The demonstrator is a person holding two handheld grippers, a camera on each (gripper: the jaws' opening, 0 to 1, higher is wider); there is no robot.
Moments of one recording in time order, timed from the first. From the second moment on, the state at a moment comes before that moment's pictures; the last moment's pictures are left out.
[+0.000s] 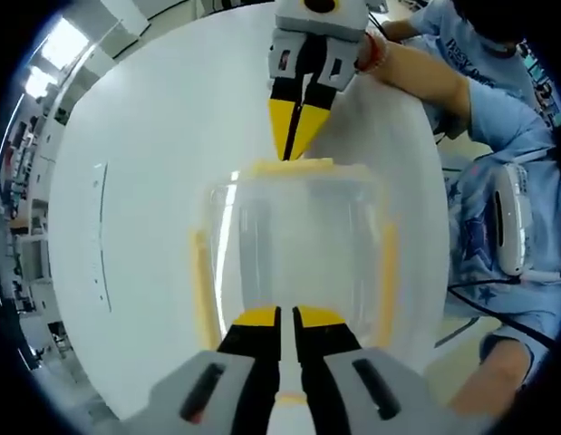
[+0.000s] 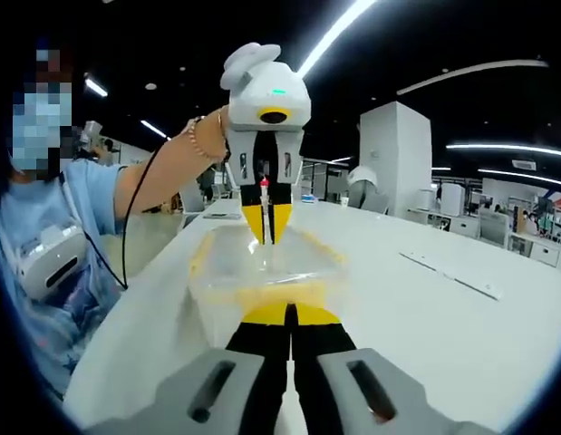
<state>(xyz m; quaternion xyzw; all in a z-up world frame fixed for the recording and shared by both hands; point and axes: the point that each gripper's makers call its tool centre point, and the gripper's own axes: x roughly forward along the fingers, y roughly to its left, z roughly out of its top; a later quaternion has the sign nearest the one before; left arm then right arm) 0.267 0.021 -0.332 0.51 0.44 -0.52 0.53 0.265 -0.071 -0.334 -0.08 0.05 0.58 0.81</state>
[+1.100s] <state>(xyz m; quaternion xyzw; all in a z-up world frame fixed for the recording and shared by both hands) 0.267 0.019 -0.326 0.51 0.44 -0.50 0.54 0.284 -0.089 -0.341 -0.15 0.07 0.48 0.86</state>
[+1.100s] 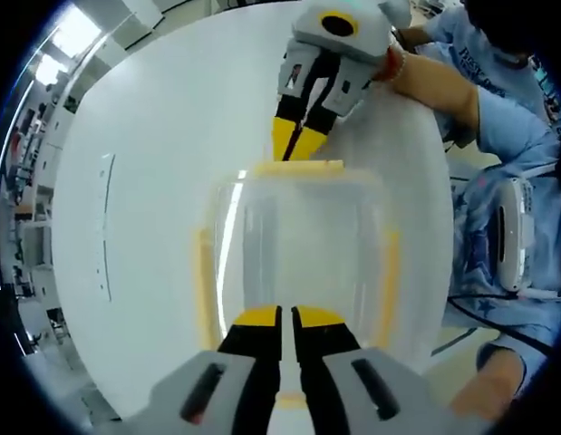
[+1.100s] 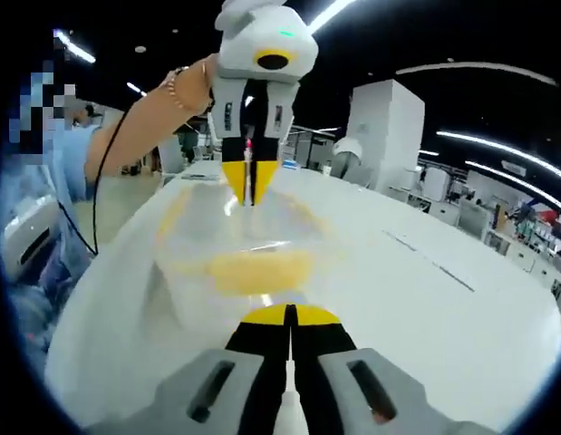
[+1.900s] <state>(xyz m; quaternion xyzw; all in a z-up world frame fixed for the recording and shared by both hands) 0.267 0.021 -0.331 0.50 0.46 -0.50 0.54 0.251 -0.065 -0.335 -0.01 0.06 0.60 0.80</state>
